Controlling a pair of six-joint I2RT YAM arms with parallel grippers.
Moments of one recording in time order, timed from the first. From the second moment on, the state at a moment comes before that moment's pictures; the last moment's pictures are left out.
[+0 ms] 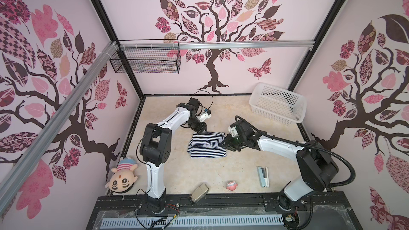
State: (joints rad) left arm -0.37 2.03 1.61 -0.96 0.42 0.33; right arm 0.63 1.60 0.90 -0.21 -0.46 0.91
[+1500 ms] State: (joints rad) left arm -0.33 2.04 1.52 -0.93 0.30 0.30; right arm 0.65 1.78 1.00 -0.22 -0.43 0.89
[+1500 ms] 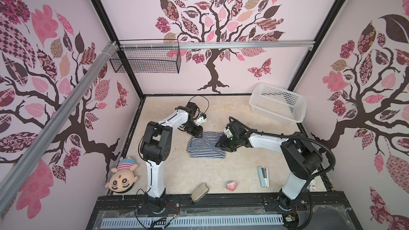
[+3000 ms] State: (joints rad) left arm 0.07 2.33 2.02 -0.98 0.16 0.29; right arm 0.68 2.44 1.74 0.04 -0.69 1.04
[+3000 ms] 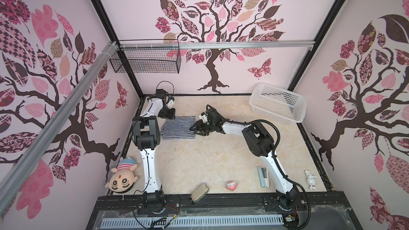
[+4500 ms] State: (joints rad) left arm 0.07 1.85 1.23 -0.61 0.29 0.20; right arm 0.56 0.93 0.82 -0.52 0.19 0.56
